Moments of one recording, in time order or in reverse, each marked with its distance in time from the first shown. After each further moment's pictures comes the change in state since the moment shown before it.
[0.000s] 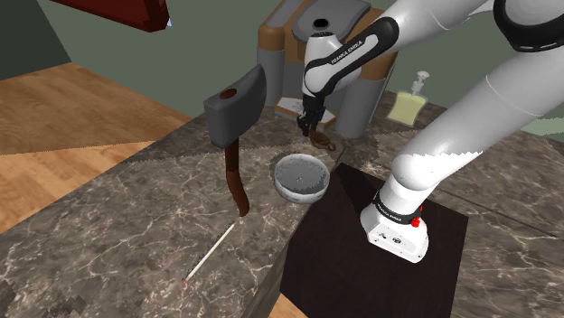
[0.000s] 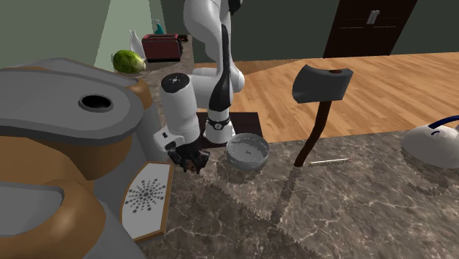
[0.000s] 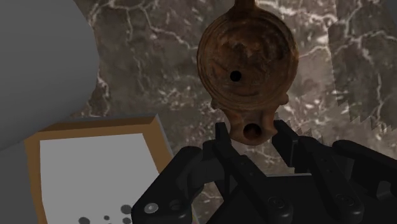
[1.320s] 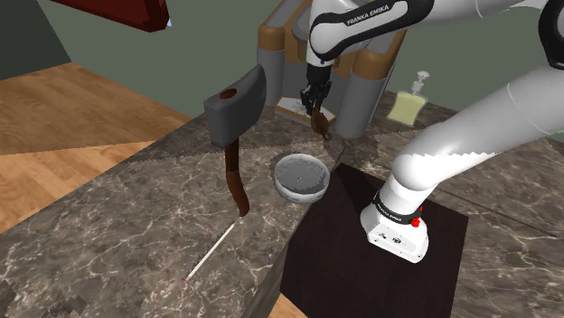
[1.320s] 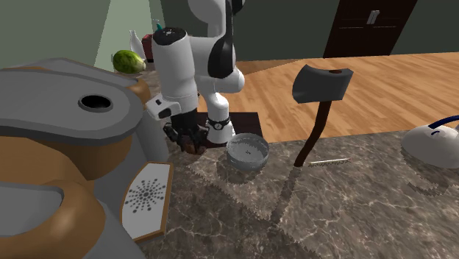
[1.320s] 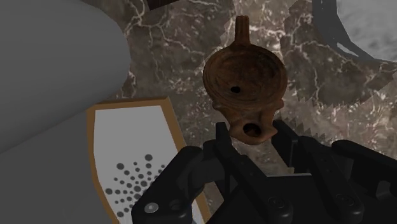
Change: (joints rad) arm 0.008 -0.178 0.008 0.131 0.011 -0.313 0.001
